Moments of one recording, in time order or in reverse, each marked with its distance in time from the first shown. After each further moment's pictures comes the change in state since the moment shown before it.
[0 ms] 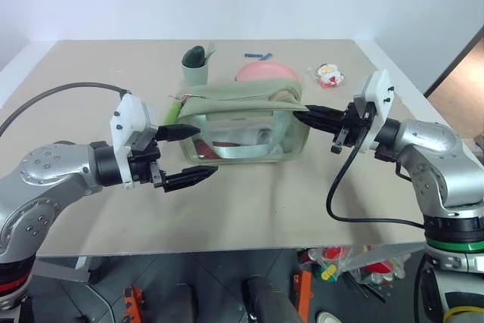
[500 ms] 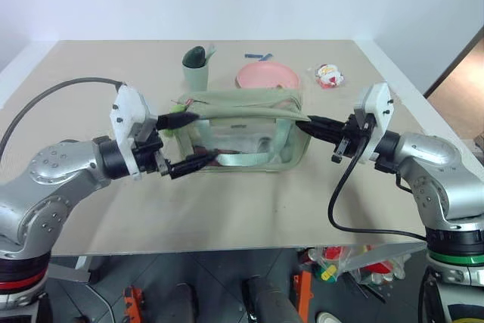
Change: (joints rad) left arm -0.029 -0.150 0.000 0.016 0.095 -0.072 0.136; right arm 0.100 0.003 -0.014 -0.021 0.020 0.011 -0.030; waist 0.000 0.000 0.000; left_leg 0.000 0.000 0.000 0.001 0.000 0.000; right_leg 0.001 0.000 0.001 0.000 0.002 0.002
